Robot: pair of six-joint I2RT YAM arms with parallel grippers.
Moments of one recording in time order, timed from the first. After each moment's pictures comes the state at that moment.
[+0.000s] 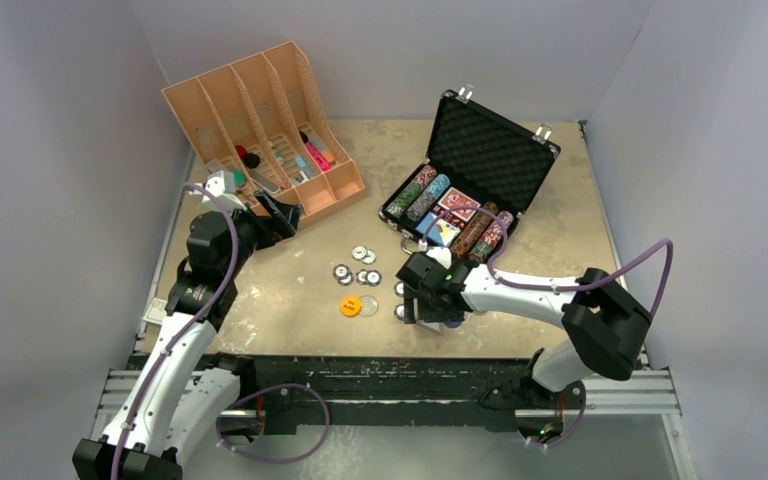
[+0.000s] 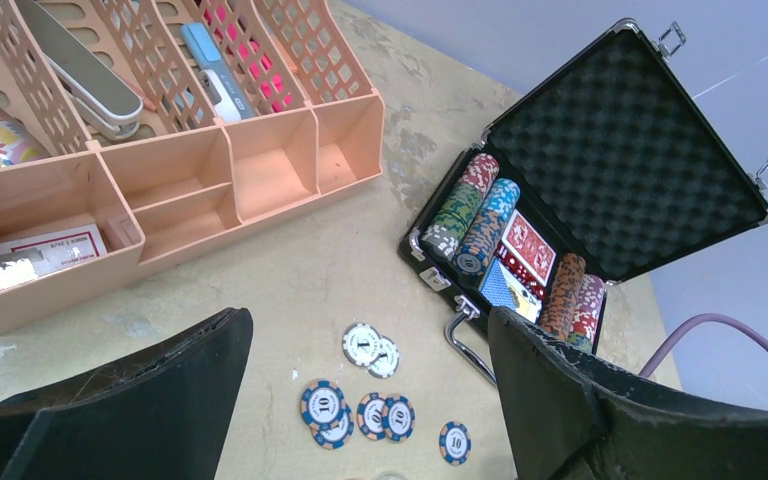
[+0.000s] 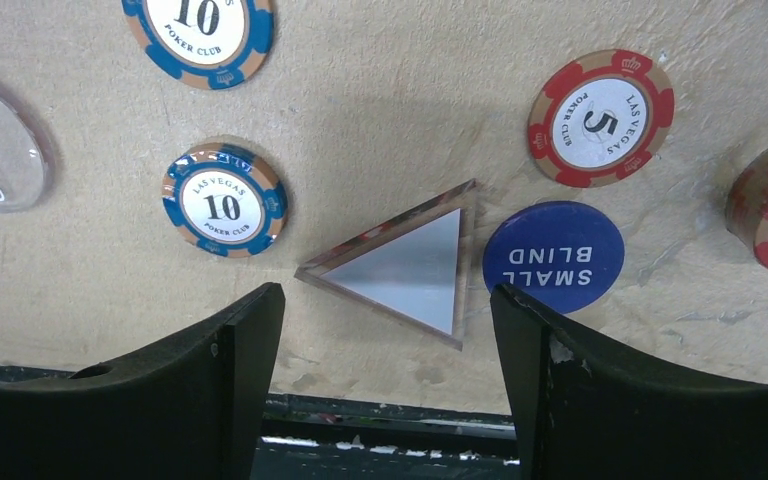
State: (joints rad) left arm -0.19 0.75 0.67 -0.14 0.06 -0.60; right arm 0.96 1.50 0.84 -0.66 0.25 0.90
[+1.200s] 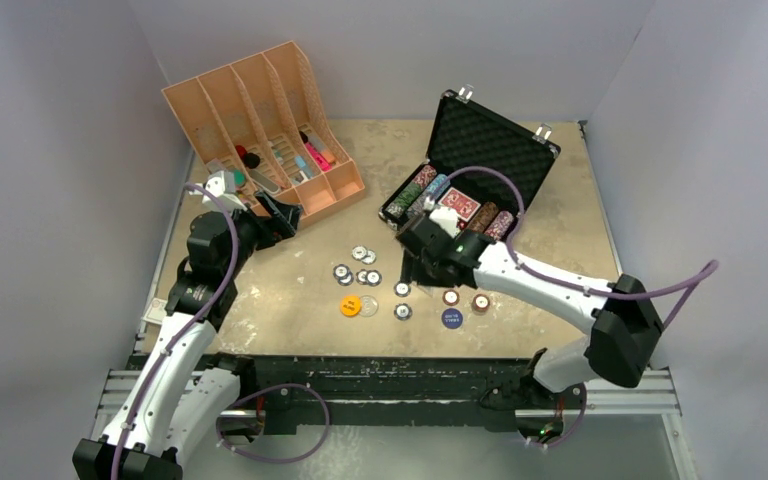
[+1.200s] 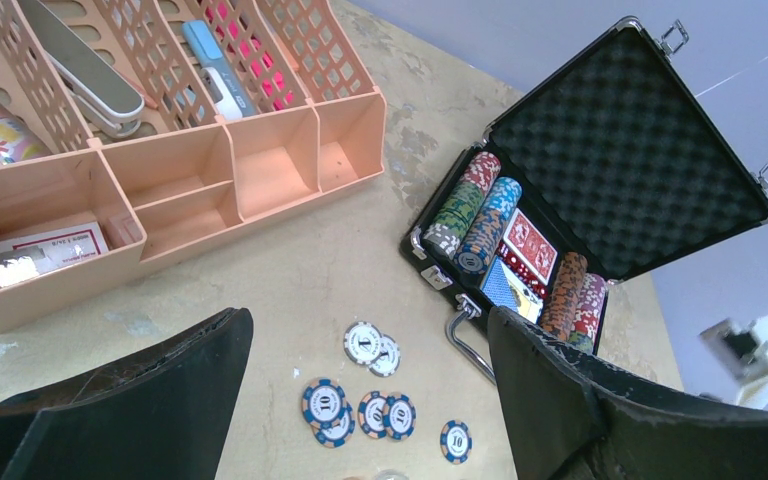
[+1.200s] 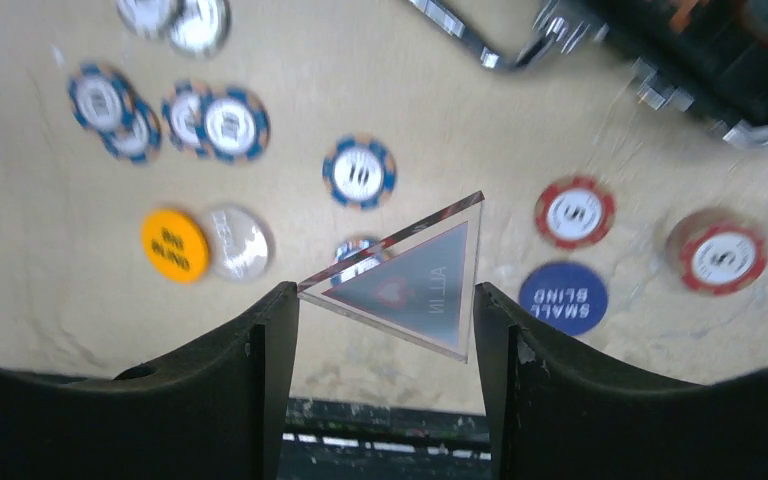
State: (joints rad) left arm -0.19 0.75 0.67 -0.15 0.06 -0.60; right arm 0.94 1.45 1.07 -0.78 0.36 0.95
